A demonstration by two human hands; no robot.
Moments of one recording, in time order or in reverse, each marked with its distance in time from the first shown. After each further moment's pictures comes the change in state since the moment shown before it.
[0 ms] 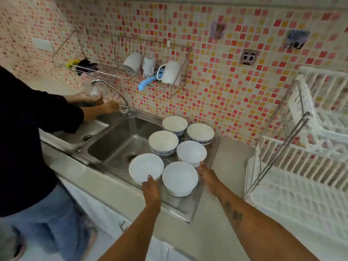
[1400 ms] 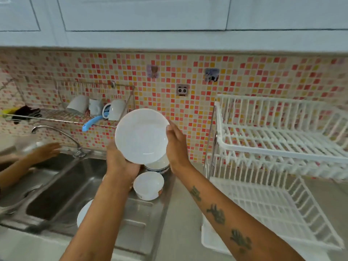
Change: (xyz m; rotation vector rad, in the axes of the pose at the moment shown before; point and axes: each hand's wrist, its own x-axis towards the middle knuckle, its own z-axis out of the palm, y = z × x) left_hand -0.140 0.234 0.108 -0.538 -0.670 0.031; right_hand -0.167 -0.201 -0.062 0.298 0.161 -0.783
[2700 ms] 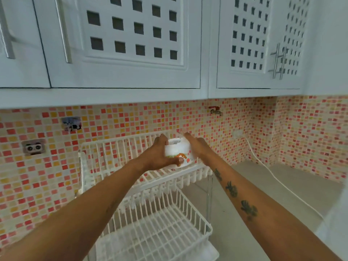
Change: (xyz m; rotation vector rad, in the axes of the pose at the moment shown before) left_hand -0.020 -0.219 0.302 1.392 -1.337 0.505; right_hand -0.042 -0.143 -0.360 -0.580 0.750 0.317
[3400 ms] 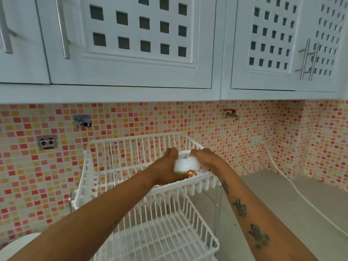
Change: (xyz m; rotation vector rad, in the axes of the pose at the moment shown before) left_hand 0.005 -0.002 0.036 0.208 -0.034 -0.053; right_hand 0.037 0.020 -0.001 -0.194 -0.146 0.049
